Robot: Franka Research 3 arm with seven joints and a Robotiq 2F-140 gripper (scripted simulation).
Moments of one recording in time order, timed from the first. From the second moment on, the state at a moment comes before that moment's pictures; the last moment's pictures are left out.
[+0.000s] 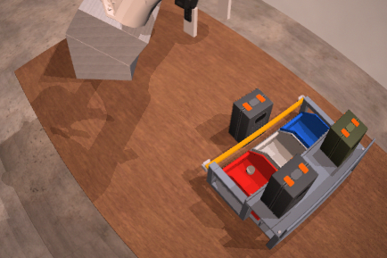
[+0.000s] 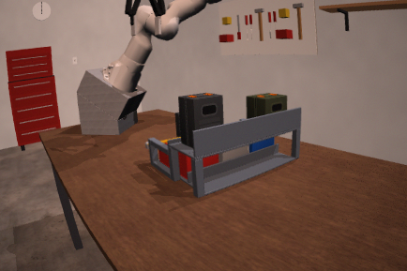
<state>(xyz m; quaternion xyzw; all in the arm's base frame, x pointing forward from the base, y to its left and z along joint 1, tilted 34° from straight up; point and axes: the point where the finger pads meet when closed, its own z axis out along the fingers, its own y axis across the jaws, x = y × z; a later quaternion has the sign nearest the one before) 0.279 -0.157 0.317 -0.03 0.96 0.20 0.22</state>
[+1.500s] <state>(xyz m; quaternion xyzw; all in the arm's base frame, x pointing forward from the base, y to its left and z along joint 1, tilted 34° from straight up) 0.279 -0.148 0.441 -0.02 0.96 0.20 0.22</state>
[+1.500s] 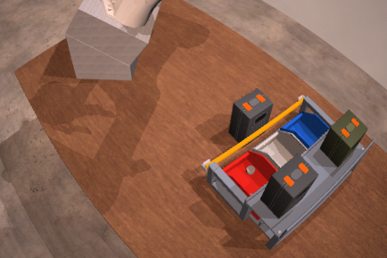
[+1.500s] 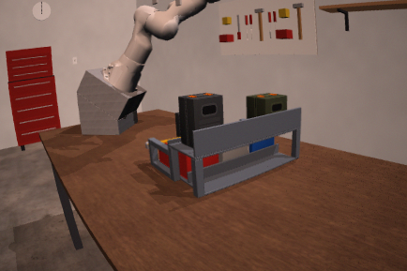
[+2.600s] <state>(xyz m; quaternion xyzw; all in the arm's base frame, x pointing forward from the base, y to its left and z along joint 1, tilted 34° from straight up) 0.275 -0.142 0.544 -0.02 0.96 0.20 0.21</state>
